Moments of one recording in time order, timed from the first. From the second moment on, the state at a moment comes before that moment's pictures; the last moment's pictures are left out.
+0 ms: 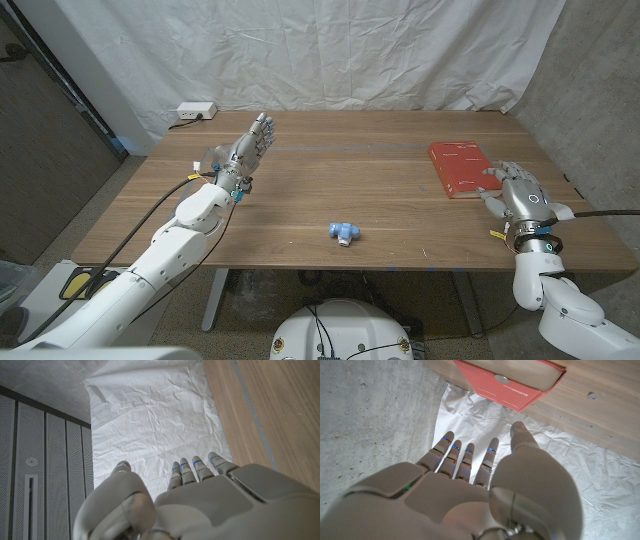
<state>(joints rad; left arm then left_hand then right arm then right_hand) 1.07 0.67 0.28 -1.71 -0.70 -0.21 0.04 0.40 0.03 0.09 0.09 0.33 0.04 0.02 0.20 0.18 0.06 -0.02 0.20 0.18 0.01 0.00 0.19 0.18 -0.03 -0.03 0.20 0.18 -1.50 -0.91 -0.22 -1.93 -0.58 -0.56 -0.78 0.81 -0.01 0.28 -0.13 0.26 0.45 -0.21 0.42 0.42 0.26 -0.06 0.24 0.25 0.25 -0.04 0.20 0.21 0.28 -0.03 0.23 0.21</state>
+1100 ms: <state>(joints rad) 1.08 0.67 0.28 -1.75 -0.69 -0.20 0.06 0.40 0.03 0.09 0.09 0.33 0.04 0.02 0.20 0.18 0.06 -0.02 0.20 0.18 0.01 0.00 0.19 0.18 -0.03 -0.03 0.20 0.18 -1.43 -0.95 -0.32 -1.85 -0.55 -0.58 -0.81 0.79 -0.02 0.25 -0.12 0.28 0.40 -0.20 0.48 0.51 0.21 -0.04 0.24 0.28 0.26 -0.04 0.20 0.22 0.28 -0.03 0.24 0.22</state>
